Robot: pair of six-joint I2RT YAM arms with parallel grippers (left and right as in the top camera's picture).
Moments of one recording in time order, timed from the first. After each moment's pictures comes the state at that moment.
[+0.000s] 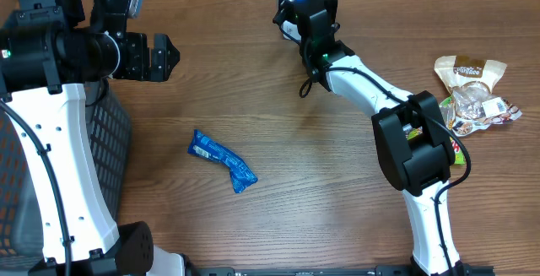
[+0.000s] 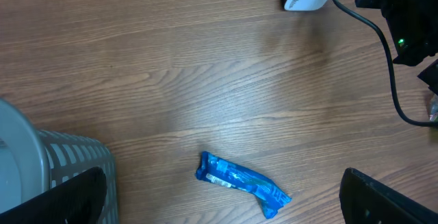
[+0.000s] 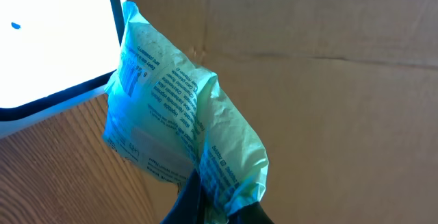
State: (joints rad) left arm 0.15 1.68 2.19 -1.53 0.28 0.19; right arm 0.46 2.32 1.76 0.26 0.65 -1.39
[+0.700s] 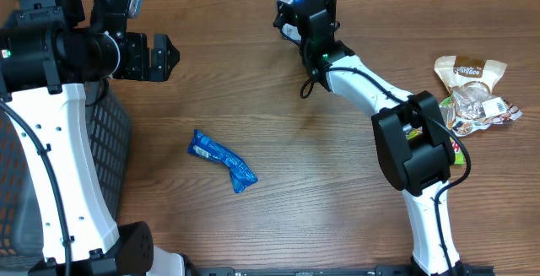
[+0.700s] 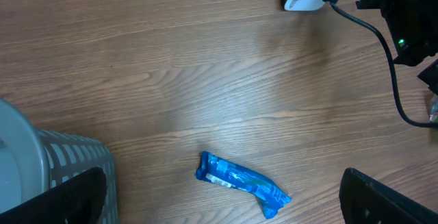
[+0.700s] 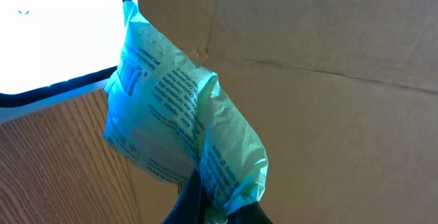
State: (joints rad) left arm 0.15 1.68 2.19 -1.53 0.28 0.19; right arm 0.46 2.32 1.76 0.26 0.64 -1.48
